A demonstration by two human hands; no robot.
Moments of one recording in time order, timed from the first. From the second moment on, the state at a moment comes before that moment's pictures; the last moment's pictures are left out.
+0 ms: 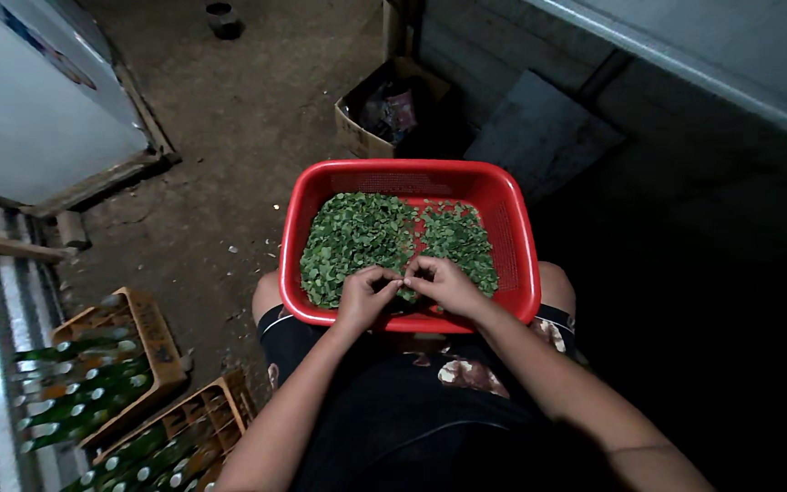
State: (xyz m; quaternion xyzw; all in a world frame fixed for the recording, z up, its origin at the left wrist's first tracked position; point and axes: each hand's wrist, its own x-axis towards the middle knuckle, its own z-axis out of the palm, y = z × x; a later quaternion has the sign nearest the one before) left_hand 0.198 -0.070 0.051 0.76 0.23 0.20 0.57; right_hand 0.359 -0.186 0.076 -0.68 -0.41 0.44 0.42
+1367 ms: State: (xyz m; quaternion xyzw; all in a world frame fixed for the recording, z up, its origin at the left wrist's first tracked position) left_hand 0.199 -0.068 0.064 0.64 0.29 0.12 0.70; right_hand 0.348 -0.187 0.071 -0.58 -0.28 0.54 0.55
